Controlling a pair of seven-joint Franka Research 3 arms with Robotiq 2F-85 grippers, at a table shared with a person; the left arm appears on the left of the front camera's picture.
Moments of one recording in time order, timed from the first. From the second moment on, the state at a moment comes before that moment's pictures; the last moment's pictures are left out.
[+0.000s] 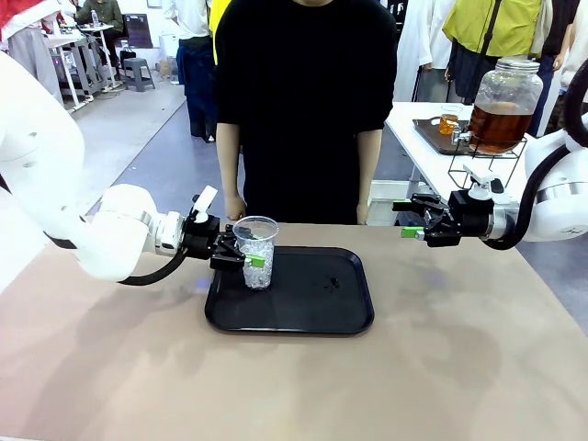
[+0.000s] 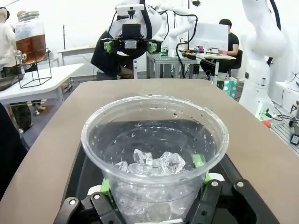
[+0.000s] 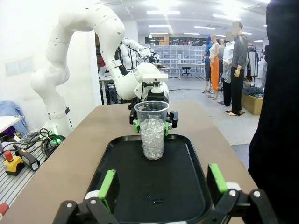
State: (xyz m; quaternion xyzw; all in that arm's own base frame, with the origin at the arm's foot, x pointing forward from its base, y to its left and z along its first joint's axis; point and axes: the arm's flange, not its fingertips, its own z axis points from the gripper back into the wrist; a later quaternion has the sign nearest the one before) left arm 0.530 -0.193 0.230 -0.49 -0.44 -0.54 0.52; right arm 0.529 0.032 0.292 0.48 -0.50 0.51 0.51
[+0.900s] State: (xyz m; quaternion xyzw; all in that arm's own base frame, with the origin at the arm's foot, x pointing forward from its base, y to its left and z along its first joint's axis) left arm 0.562 -0.216 0.334 -0.47 -0.47 -0.53 0.53; right arm 0.529 0.032 0.292 0.48 -0.50 0.51 0.51
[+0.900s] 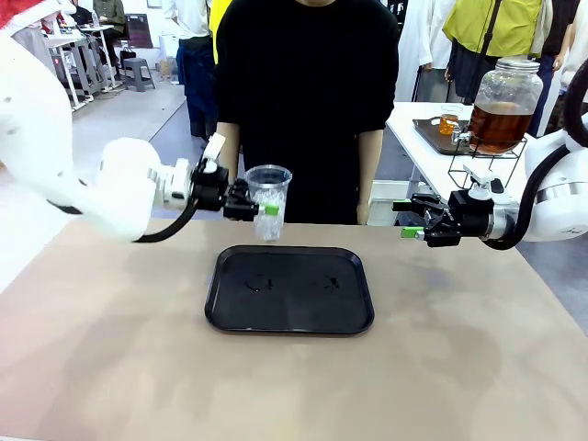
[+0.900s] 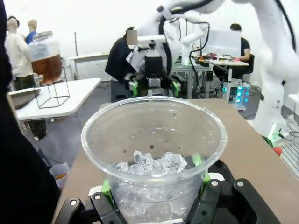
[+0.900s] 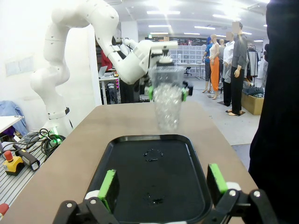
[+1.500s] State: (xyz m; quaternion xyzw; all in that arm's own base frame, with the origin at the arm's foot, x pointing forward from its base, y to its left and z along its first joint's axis) left arm 0.604 -0.225 0.381 -0.46 -0.47 -0.50 0.56; right arm 0.529 0.032 0.292 0.48 -0.50 0.51 0.51
